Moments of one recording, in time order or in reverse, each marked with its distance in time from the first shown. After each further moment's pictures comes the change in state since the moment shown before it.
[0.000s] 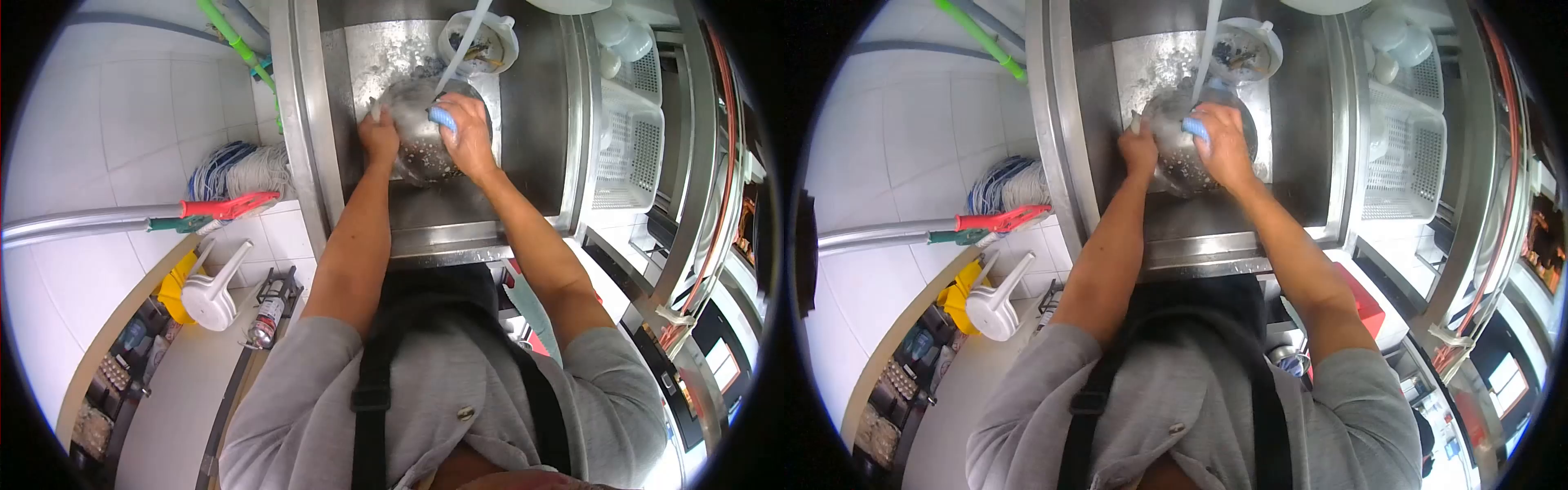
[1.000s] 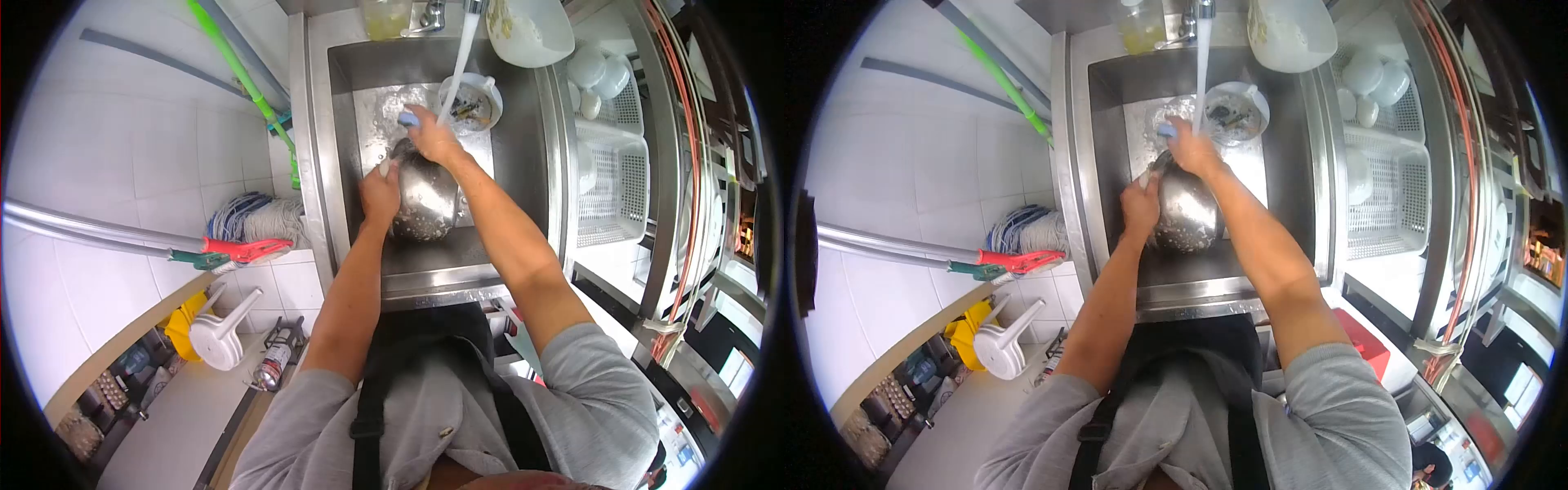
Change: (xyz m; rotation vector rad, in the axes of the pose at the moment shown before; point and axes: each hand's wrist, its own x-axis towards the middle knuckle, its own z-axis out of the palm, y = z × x) left_hand -0.014 0.089 -0.058 0.085 -0.230 0.128; right_hand 0.116 0.009 0.028 0.061 -0.230 0.195
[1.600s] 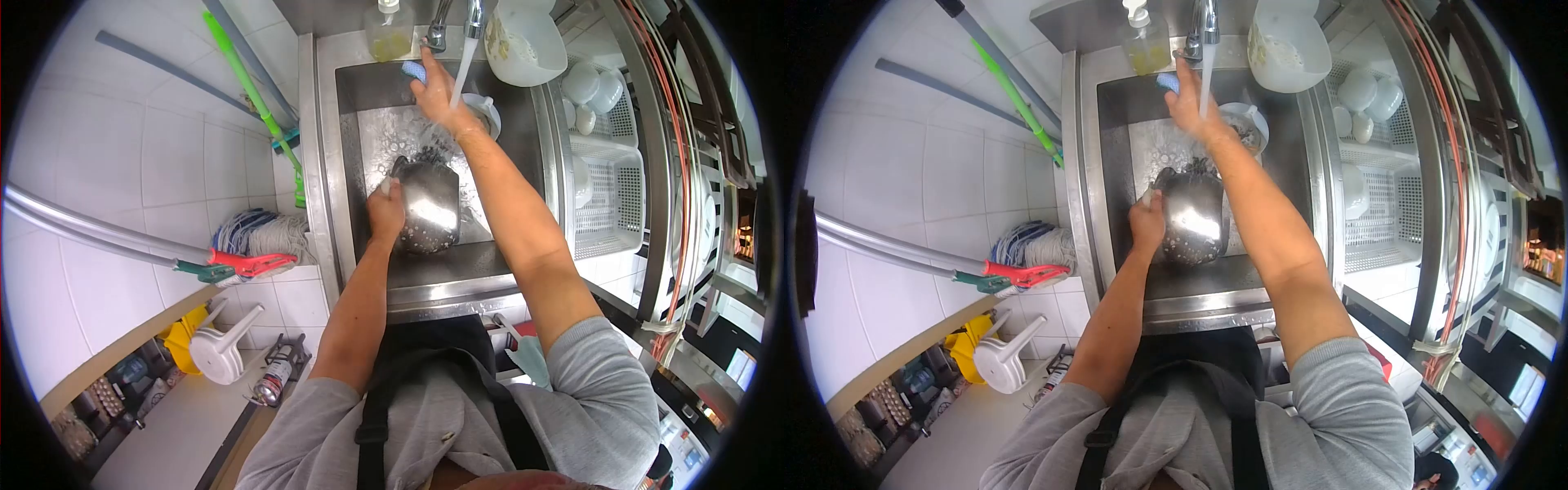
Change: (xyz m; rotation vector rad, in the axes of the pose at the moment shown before) left_hand -0.003 -0.005 0.009 -0.157 0.077 -0.013; right_hand 0.075 -0.049 -0.066 -0.010 0.361 -0.200
